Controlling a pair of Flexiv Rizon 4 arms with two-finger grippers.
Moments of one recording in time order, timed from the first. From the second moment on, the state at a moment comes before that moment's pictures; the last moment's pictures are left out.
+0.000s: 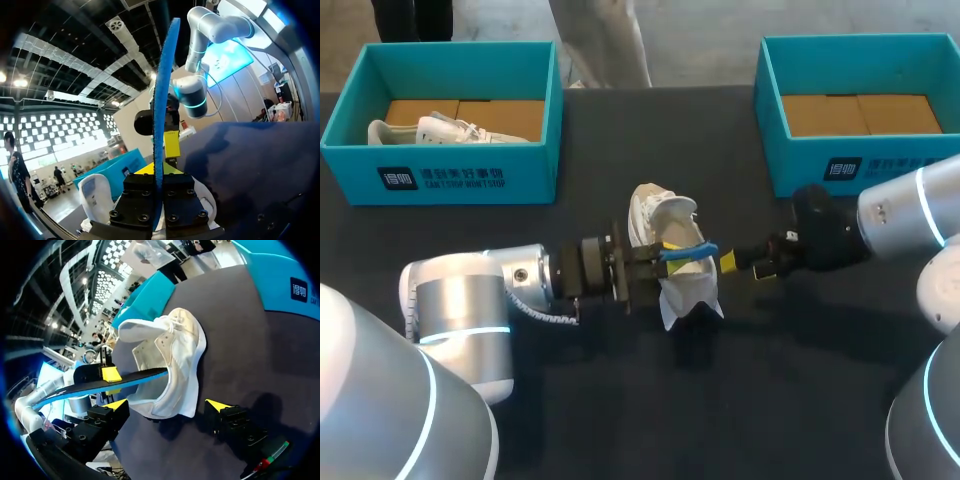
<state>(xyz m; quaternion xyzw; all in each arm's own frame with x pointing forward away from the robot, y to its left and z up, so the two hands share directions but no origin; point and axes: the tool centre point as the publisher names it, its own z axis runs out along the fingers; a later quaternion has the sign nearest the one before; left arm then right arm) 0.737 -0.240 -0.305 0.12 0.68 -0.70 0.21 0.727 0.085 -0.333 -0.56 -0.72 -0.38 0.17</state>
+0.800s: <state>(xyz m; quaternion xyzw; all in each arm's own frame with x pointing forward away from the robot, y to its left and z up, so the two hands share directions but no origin) 0.746 -0.240 -0.318 0.13 0.69 -0.68 0.21 0.721 0.087 -0.335 -0.55 -0.73 -0.38 0.17</state>
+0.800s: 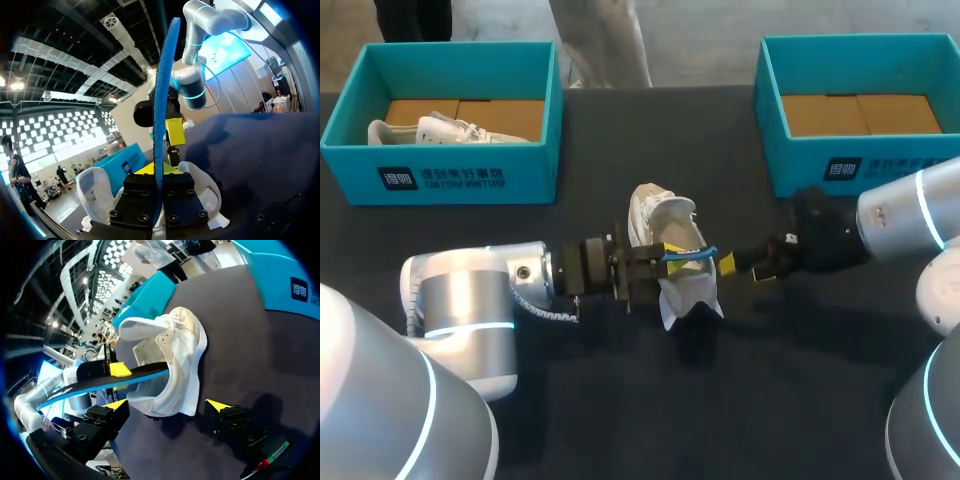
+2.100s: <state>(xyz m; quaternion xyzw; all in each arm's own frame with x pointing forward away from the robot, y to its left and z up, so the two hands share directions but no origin) 0.767 -0.240 -0.349 0.12 0.73 -0.63 0.22 0.716 0.073 -0.342 -0.53 -0.75 -0.35 0.19</state>
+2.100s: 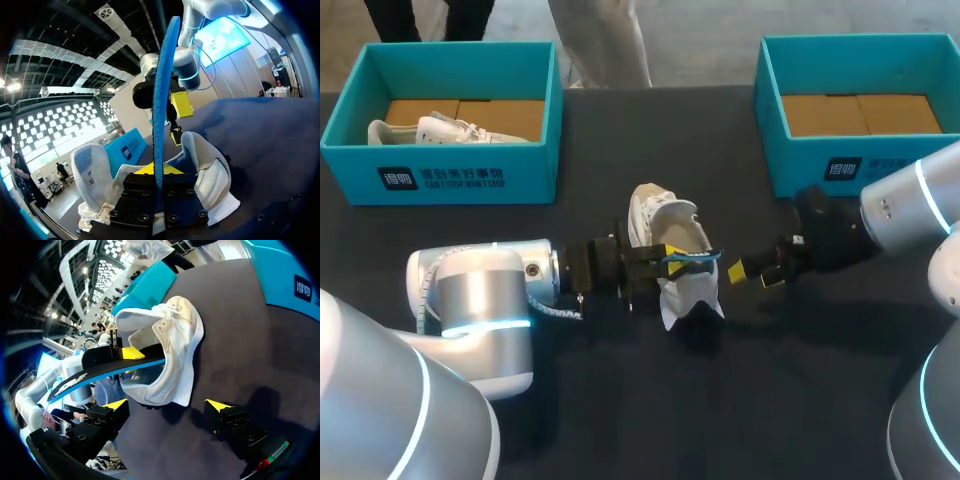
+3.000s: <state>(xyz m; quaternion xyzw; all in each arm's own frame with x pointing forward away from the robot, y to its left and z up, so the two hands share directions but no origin) 0.757 -0.242 -0.325 0.13 0.71 -0.65 0.23 0.715 0.074 -0.345 -0.54 -0.74 -0.34 0.19</state>
